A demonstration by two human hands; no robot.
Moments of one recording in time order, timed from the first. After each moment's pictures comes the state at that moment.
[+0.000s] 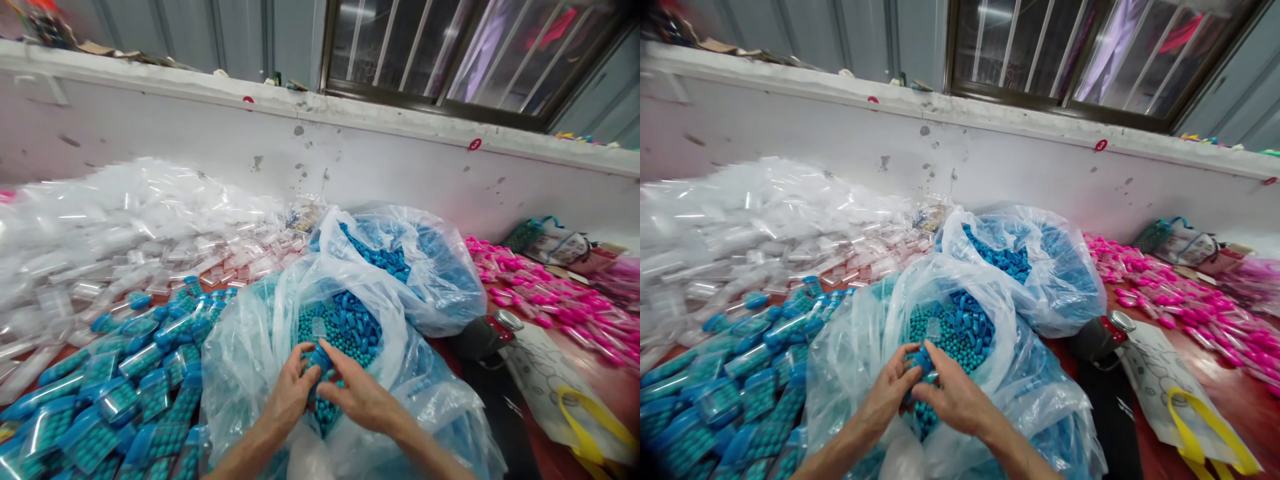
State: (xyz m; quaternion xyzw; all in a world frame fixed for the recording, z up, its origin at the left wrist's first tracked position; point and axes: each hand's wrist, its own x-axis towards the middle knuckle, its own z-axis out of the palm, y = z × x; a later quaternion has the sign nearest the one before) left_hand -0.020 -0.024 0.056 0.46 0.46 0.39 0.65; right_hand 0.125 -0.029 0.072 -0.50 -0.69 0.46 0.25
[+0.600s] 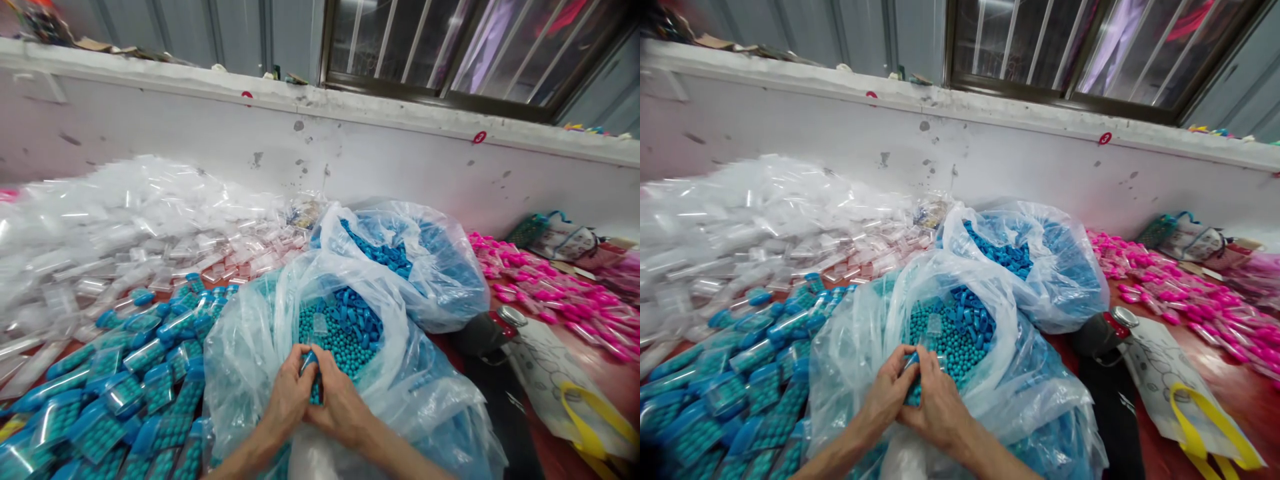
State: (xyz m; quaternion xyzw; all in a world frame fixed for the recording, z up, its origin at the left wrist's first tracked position) left_hand -0.019 -0.027 0.052 0.54 0.51 0.41 0.53; right_hand 0.096 -0.045 0.039 -0.51 -0.74 0.32 0.28
